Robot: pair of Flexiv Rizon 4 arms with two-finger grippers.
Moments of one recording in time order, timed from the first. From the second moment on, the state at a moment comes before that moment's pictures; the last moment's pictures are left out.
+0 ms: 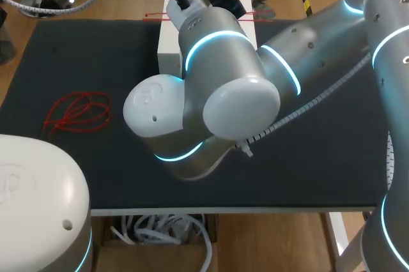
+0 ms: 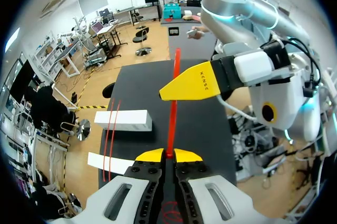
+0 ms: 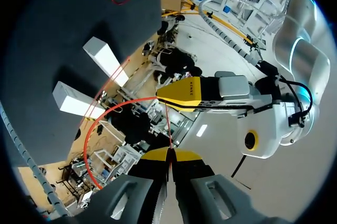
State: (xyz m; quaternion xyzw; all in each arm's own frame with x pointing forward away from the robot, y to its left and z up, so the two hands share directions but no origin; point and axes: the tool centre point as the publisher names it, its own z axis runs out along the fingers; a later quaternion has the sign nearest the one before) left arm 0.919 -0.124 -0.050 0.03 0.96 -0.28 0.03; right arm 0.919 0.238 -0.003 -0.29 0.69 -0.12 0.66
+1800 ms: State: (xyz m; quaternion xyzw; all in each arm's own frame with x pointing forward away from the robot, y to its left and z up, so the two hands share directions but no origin) left arm 0.919 -0.124 -0.050 0.03 0.96 -0.28 0.03; right arm 0.925 0.252 -0.019 -0.28 0.70 -0.12 0.64
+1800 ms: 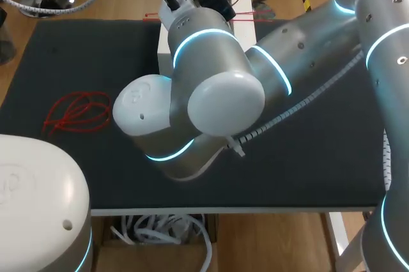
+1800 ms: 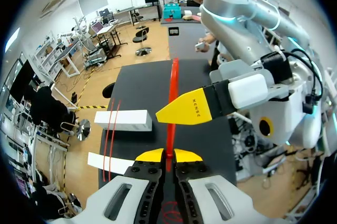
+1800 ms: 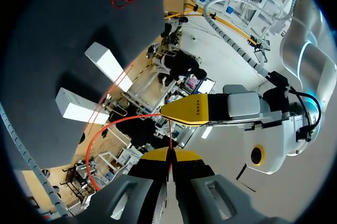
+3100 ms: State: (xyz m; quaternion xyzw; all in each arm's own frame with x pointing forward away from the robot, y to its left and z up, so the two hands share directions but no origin) left arm 0.919 -0.124 -0.050 0.03 0.96 -0.28 0.03; right arm 0.912 0.250 -0.021 -0.29 0.71 -0.12 0.63
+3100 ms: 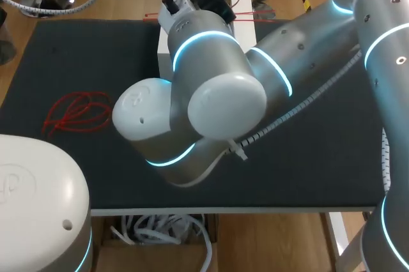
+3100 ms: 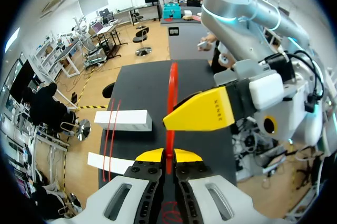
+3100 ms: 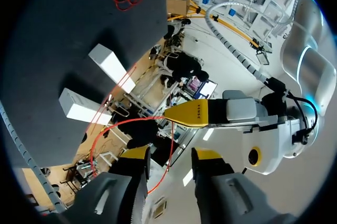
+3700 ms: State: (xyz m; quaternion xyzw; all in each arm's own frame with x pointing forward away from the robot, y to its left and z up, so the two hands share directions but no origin) left arm 0.919 -0.124 -0.050 0.03 0.96 -0.28 0.03; right arm 0.890 0.186 0.042 -0.25 0.72 -0.16 0.63
